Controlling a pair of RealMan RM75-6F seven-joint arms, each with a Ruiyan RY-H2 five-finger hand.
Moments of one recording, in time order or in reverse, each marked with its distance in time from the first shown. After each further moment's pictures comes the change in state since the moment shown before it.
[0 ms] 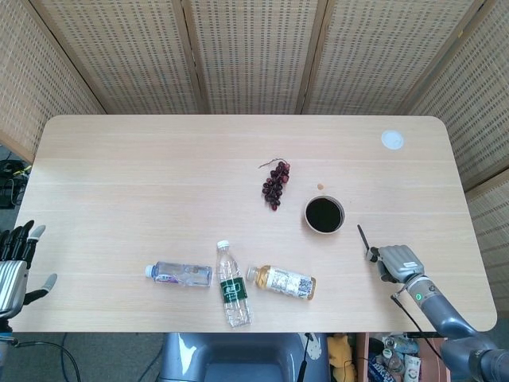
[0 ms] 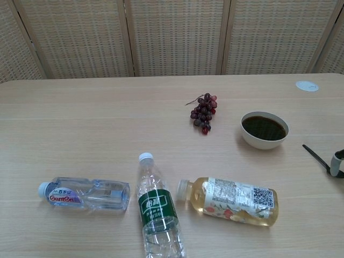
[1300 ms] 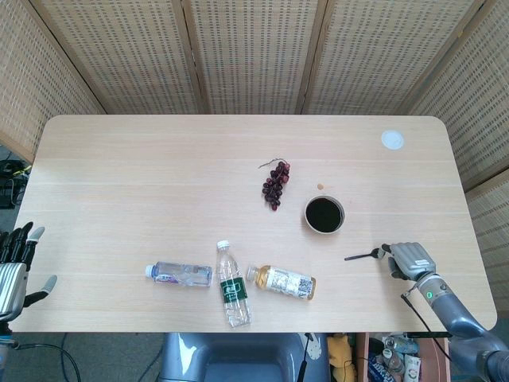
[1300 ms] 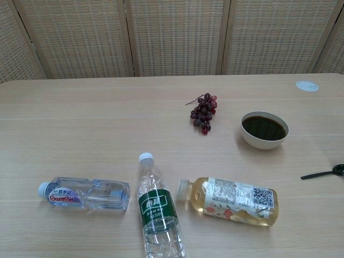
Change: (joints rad) left arm 0.011 -0.002 0.004 -0.018 0.007 0.019 0.019; right arm -0.022 0.005 0.000 0.073 -0.053 0.028 0.078
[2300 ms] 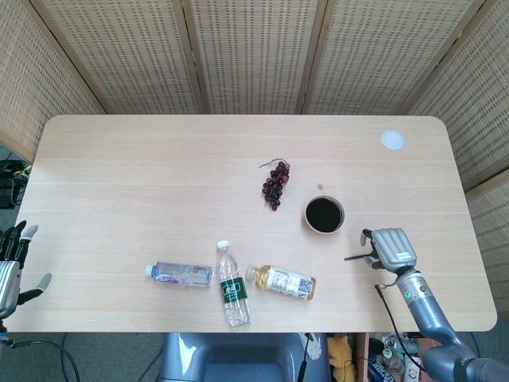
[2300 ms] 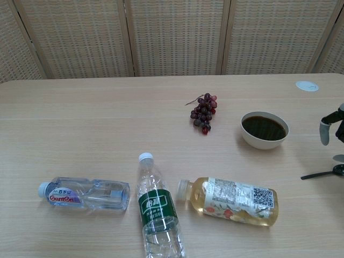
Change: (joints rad) left arm -0.003 -0.015 -0.010 0.084 -0.017 -0.017 -0.087; right arm -0.042 -0.071 0.095 -0.164 0.053 0.281 -0.249
